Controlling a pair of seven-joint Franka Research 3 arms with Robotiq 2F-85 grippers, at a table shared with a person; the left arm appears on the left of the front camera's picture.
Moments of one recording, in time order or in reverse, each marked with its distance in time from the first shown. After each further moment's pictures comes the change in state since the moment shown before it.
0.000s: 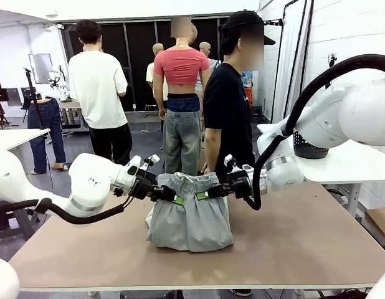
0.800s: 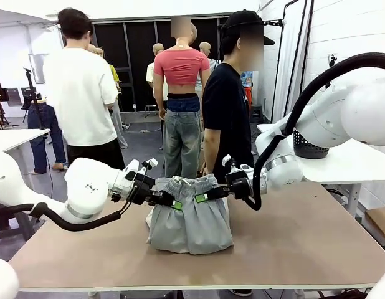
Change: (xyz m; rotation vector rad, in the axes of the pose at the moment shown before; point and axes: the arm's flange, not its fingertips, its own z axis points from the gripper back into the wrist) left arm -0.026 -0.013 0.004 0.030 -0.014 -0.017; right arm -0.004 0.014 -0.007 0.048 0.056 0.043
